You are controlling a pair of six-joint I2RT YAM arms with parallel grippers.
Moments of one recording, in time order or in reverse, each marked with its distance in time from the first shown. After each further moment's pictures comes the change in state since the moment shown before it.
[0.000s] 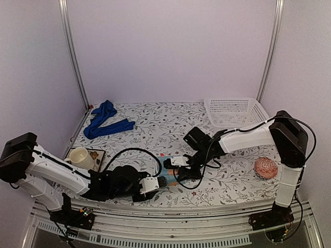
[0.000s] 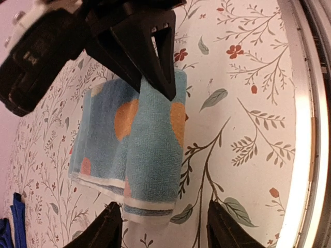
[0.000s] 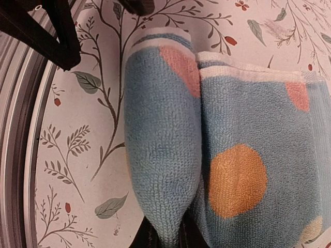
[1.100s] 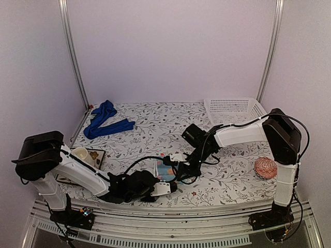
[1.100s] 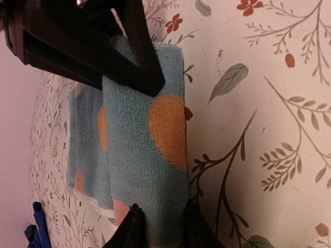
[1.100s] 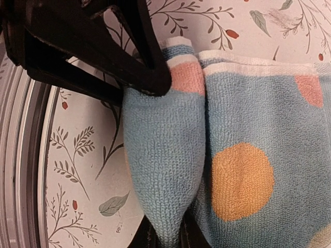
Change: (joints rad) left arm -0.024 0.258 0.119 0.054 -0.145 0.153; right arm -0.043 0.087 0.130 -0.162 -0.097 -0.011
